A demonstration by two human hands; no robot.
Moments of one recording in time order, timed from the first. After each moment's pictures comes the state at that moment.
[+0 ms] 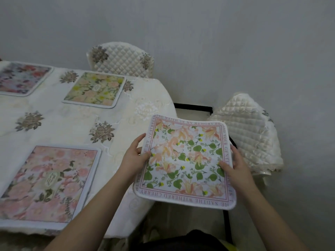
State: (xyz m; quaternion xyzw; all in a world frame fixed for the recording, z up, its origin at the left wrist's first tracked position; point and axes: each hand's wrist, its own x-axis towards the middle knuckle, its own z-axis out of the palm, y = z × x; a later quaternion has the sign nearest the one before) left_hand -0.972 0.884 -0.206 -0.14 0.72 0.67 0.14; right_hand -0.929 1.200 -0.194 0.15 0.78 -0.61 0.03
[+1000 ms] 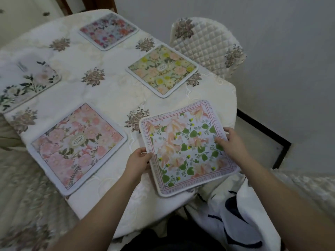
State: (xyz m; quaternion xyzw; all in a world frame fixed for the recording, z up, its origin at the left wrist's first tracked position) left_hand -1.057 0.866 -0.294 -0.51 0.52 0.68 -0.03; right_hand -1.288 1.090 -0.272 -0.11 0.88 -0.38 0.27
